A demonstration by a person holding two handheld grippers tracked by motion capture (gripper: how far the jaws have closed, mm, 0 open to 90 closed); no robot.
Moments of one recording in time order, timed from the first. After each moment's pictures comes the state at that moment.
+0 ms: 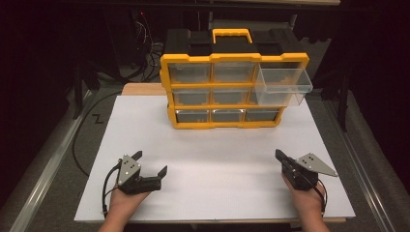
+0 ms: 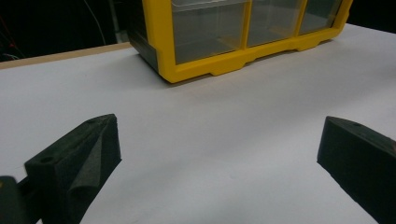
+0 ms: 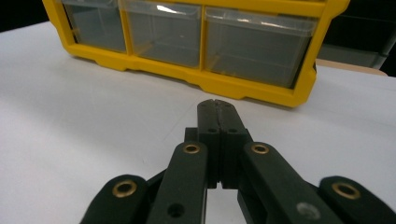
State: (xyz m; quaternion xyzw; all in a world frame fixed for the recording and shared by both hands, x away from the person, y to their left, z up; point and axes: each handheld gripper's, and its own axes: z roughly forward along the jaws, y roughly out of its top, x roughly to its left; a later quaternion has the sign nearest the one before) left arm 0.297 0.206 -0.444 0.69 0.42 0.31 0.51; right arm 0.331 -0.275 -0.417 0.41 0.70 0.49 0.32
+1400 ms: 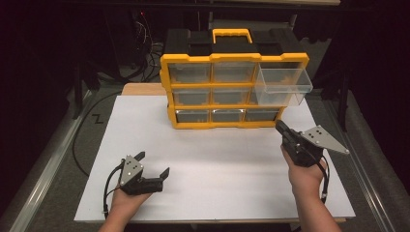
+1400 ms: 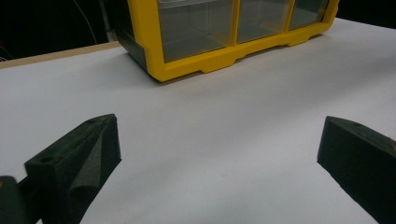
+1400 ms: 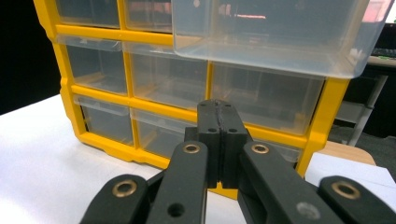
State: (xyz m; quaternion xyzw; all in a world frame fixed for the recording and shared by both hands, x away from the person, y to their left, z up) left arm 0.297 0.202 -0.444 0.70 0.40 0.30 0.51; right arm 0.349 -0.249 -0.331 0.38 0.65 0.55 0.36
